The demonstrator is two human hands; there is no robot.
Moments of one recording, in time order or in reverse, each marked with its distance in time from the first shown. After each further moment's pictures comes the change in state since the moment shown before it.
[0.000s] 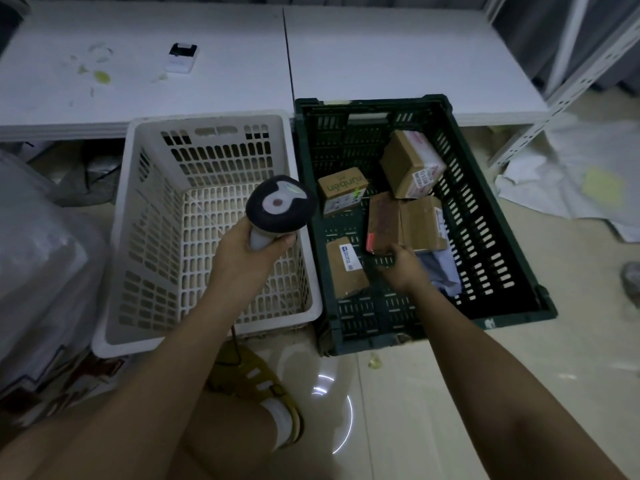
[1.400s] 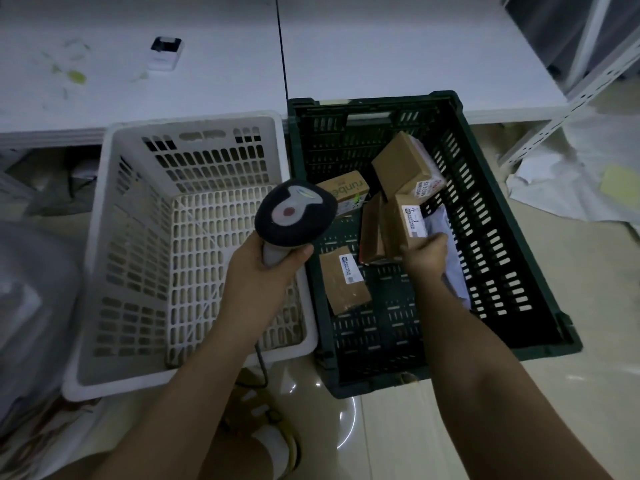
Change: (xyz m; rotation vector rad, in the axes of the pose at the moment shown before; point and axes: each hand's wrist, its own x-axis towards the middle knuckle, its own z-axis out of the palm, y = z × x) left_hand 0.027 -0.001 0.036 -0.020 0.016 -0.066; right_hand 0.075 0.017 -0.007 0.484 0.450 0.402
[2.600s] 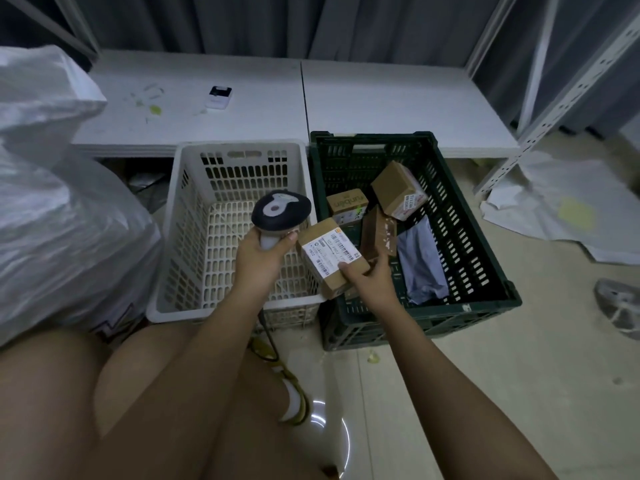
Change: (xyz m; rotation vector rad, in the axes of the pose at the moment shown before) left_hand -0.079 0.012 -0.056 -0.137 0.128 0.017; right_hand -0.212 -0.014 -0.048 0.270 -0.443 -0.269
